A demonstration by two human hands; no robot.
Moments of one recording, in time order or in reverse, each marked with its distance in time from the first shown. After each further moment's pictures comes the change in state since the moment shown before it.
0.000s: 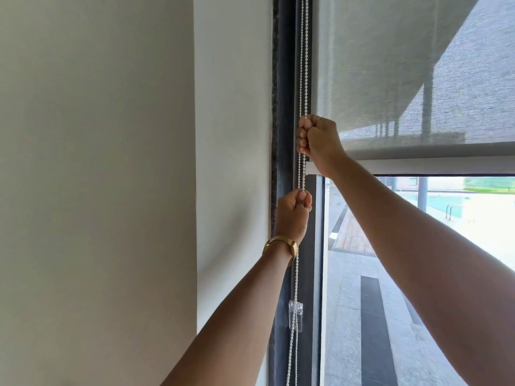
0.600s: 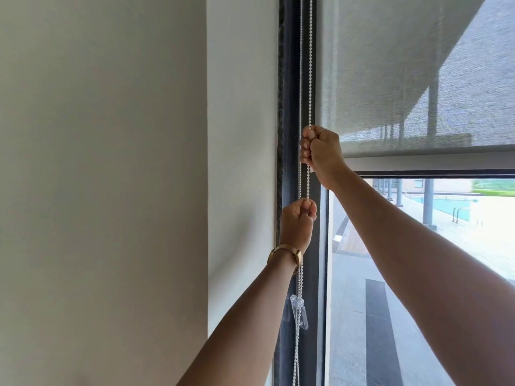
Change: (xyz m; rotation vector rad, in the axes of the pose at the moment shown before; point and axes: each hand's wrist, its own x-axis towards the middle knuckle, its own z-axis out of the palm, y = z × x) left_hand -0.020 0.003 -0.003 0.023 0.007 -0.032; right_hand -0.019 0.003 0.006 0.053 0.023 0.025
